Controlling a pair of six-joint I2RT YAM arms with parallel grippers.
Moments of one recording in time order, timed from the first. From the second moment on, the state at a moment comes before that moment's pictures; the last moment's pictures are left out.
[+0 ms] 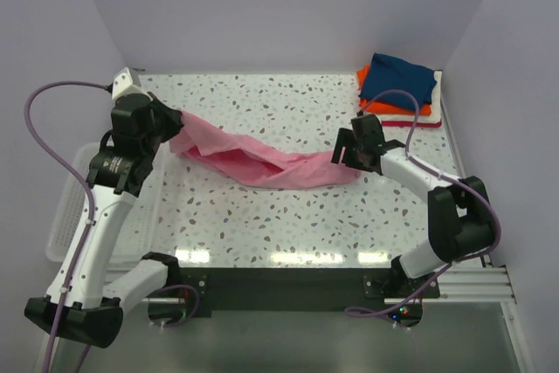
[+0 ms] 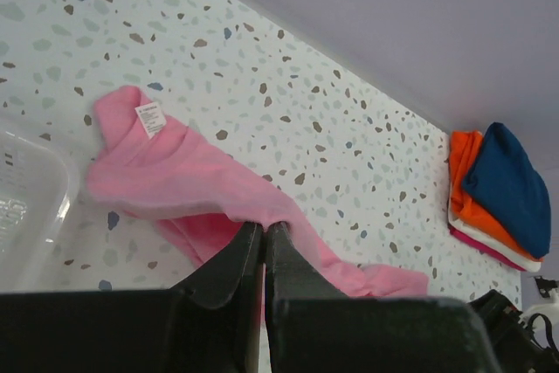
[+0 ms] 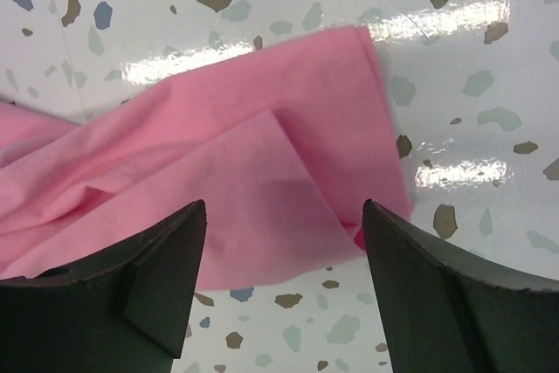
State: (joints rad) left arm -0.20 1.00 1.19 -0.59 -0.24 -0.67; right arm 0.33 1.53 0.93 -0.31 0.11 0.53
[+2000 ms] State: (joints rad) left arm -0.18 1.15 1.54 -0.60 -0.09 -0.59; right arm 0.47 0.76 0.40 -0.46 0.07 0.74
